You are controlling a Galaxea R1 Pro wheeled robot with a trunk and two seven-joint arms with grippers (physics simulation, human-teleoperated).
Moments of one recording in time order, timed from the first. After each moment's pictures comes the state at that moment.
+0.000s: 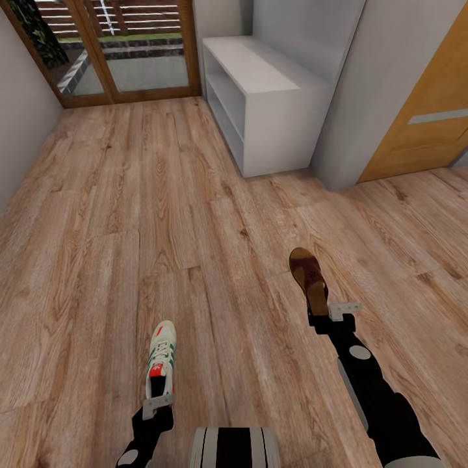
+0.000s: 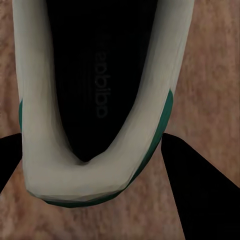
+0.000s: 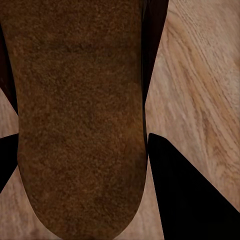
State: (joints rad) left arm -0.42 -0.10 0.32 -0.33 -0.16 -0.36 0.00; right arm -0.42 -0.06 0.00 -1.26 0.11 0.28 -0.05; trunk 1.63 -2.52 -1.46
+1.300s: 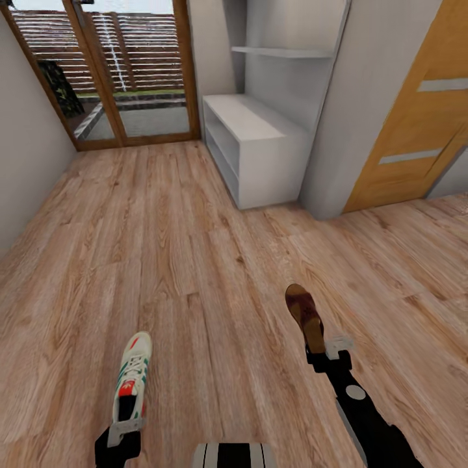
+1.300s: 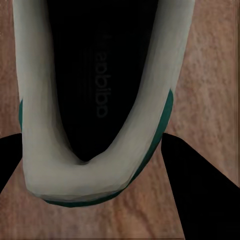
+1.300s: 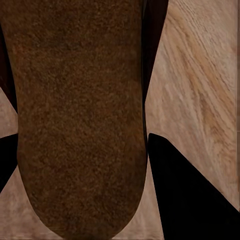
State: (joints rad) left arm -0.27 0.00 0.33 -0.47 -0.16 -0.37 -0.01; right arm -0.39 -0.07 0.00 -0.89 0.12 0.00 -0.05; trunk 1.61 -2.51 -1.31
